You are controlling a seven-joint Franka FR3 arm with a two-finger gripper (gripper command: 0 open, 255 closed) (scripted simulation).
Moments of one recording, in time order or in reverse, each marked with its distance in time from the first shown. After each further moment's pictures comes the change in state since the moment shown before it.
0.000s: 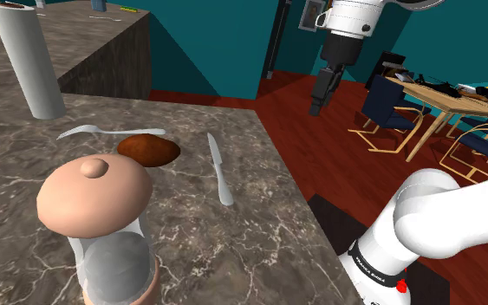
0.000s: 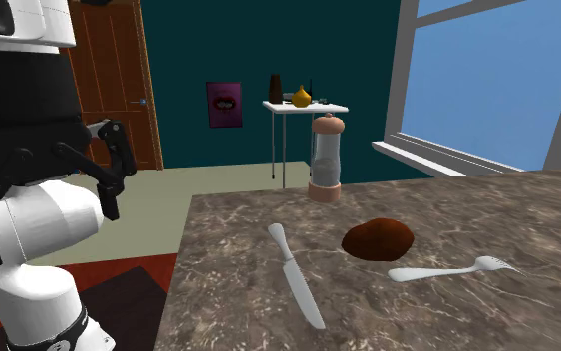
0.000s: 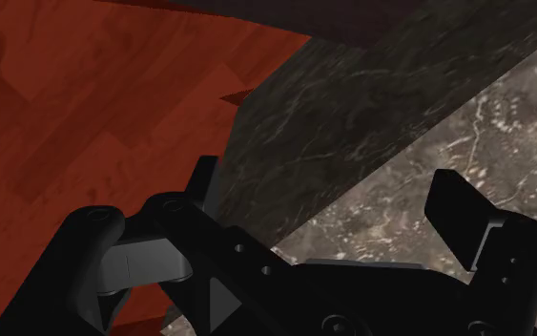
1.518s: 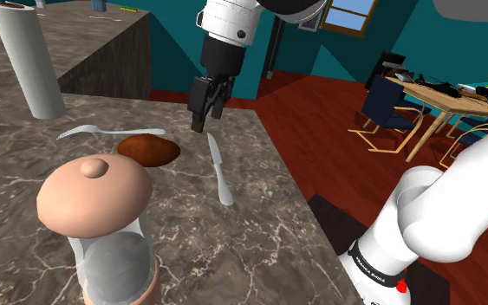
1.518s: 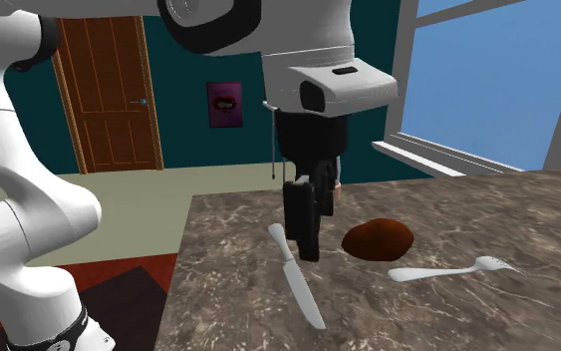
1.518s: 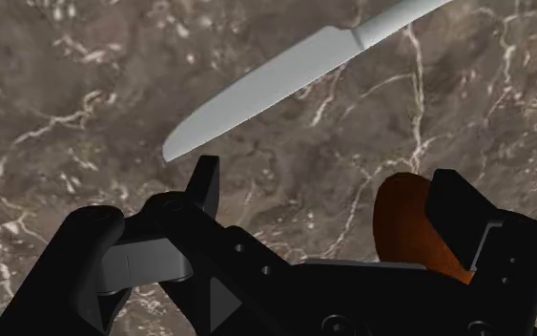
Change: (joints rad) arm 0.152 0.516 0.243 0.276 0.158 0.365 0.094
